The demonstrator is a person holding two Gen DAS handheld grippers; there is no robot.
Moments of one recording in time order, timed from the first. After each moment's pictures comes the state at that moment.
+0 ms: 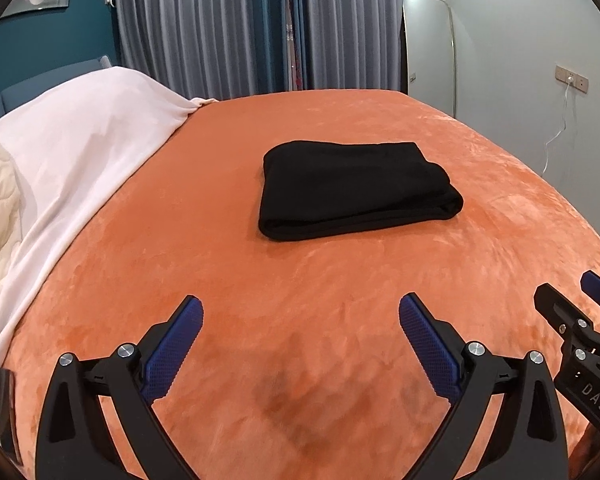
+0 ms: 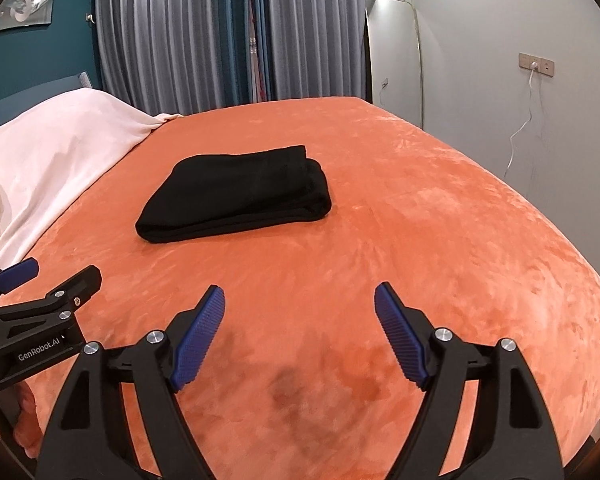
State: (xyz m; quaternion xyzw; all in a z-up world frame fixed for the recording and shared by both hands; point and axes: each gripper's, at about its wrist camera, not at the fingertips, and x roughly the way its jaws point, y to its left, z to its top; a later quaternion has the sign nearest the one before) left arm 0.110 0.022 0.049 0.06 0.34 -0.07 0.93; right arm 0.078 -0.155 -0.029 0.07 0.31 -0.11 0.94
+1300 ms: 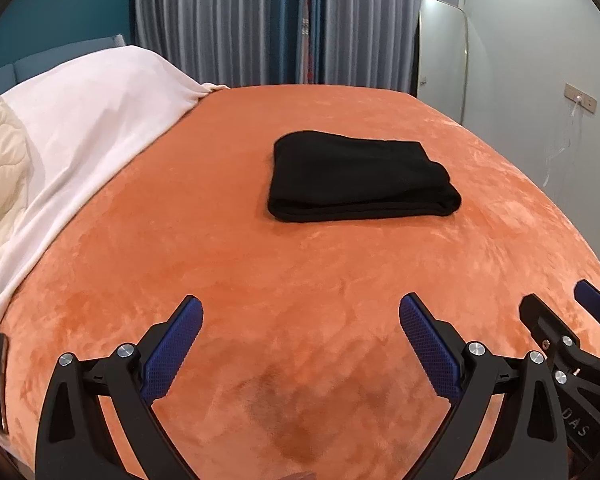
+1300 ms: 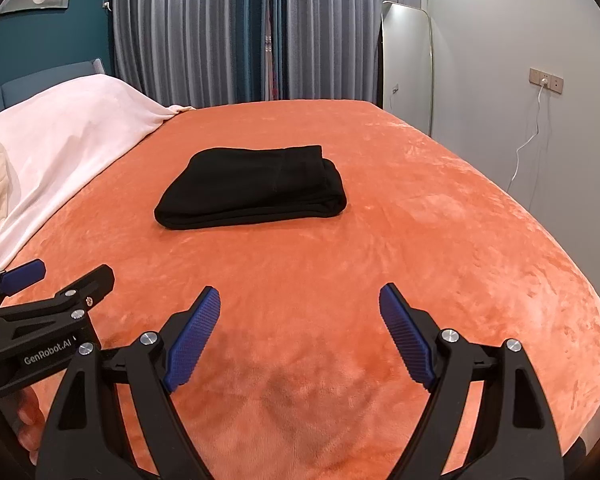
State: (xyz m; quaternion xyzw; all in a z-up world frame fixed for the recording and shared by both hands) left arm 0.090 0.036 0.050 0.02 0.35 -0.05 0.93; right arm 0.062 -0.129 -0.021 0.04 0.31 -0.10 0.94
